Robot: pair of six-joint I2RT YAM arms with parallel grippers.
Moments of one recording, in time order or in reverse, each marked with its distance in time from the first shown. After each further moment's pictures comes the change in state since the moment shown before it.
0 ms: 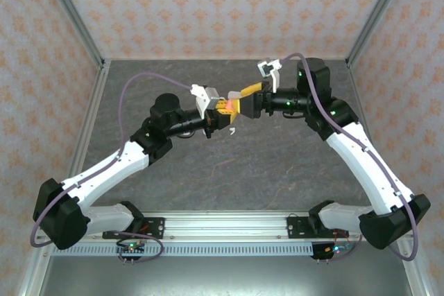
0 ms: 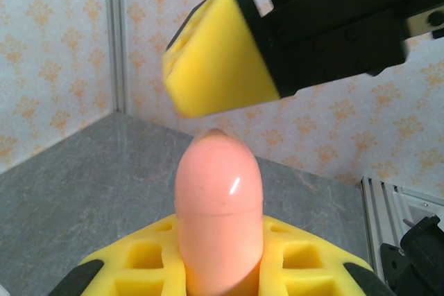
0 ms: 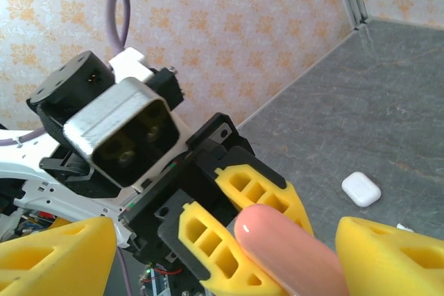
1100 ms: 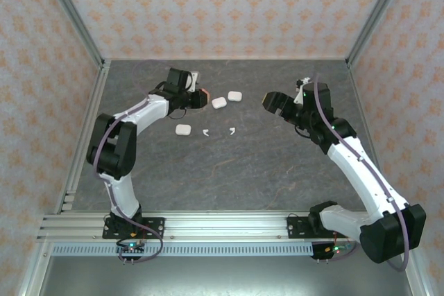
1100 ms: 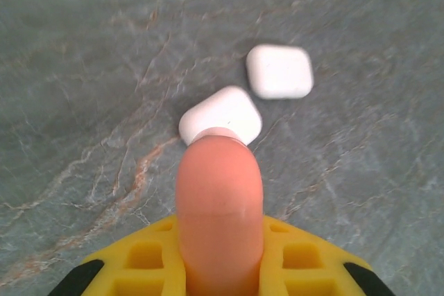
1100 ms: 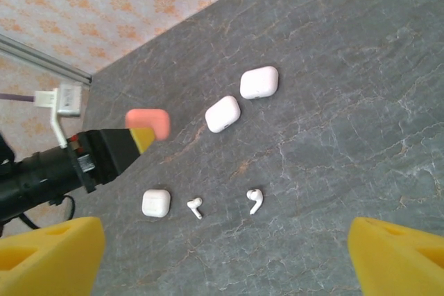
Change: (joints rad) left arm 0.336 0.683 0.418 -0.516 -0.233 -0.240; right arm -0.152 -0.103 -0.352 0.009 0.629 0.377
